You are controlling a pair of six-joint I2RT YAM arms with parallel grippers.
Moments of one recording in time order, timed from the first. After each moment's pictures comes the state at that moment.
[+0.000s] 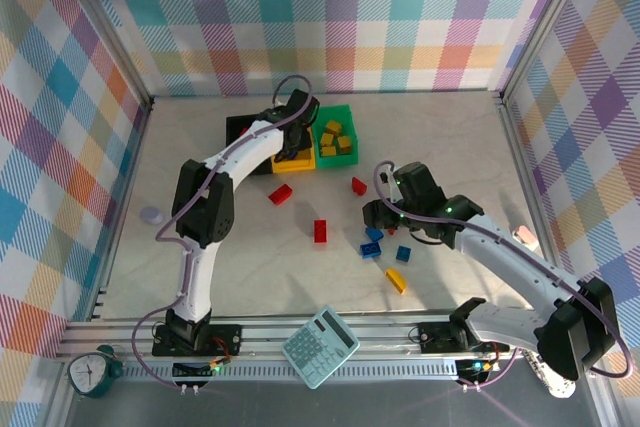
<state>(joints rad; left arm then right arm) -0.47 2.17 1.90 -0.76 -0.33 -0.59 0.62 1.13 0.86 -0.61 -0.08 0.37</state>
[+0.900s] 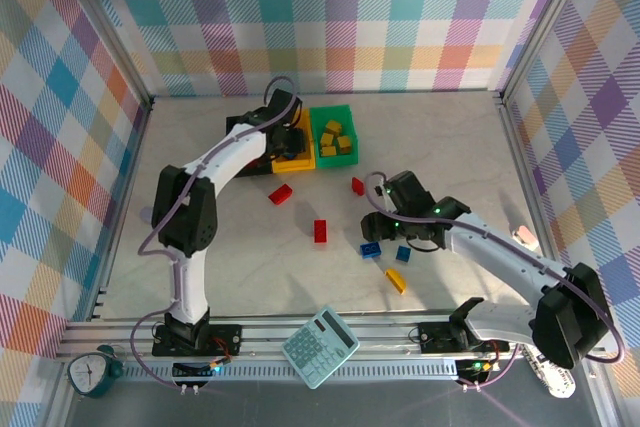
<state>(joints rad) -0.42 2.00 1.69 -0.70 -0.16 -0.48 0.66 1.21 0.82 -0.65 -0.07 0.39</state>
